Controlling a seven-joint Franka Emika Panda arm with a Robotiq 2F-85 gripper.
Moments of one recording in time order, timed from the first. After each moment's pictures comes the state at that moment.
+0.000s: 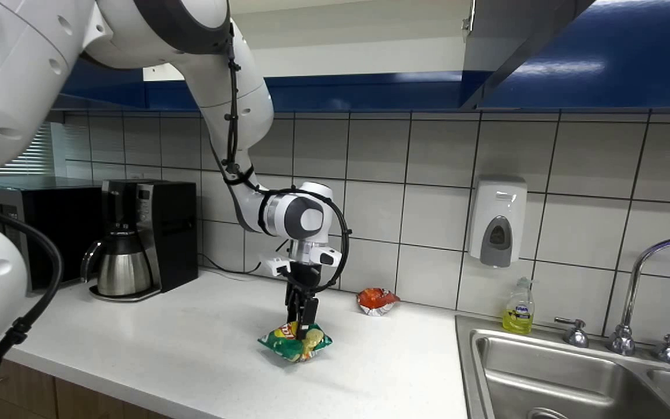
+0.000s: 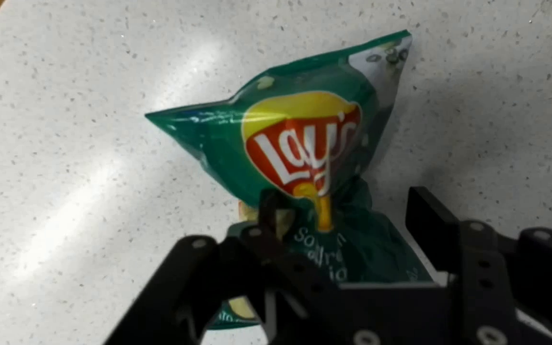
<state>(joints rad) -0.03 0.48 -0.15 -2.06 0.13 2.37 0.49</state>
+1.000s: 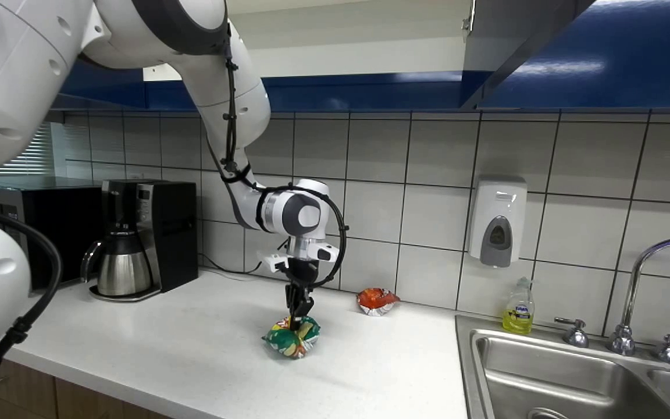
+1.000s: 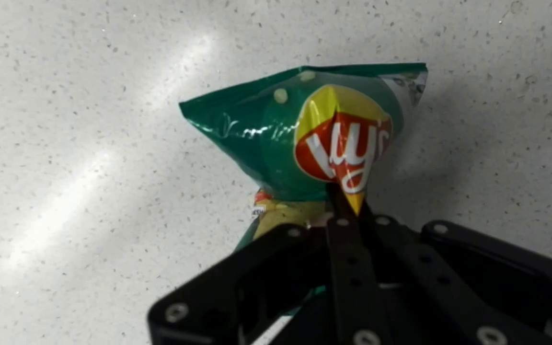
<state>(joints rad) -0.01 0.48 -0.16 -2.04 0.13 2.37 0.50</state>
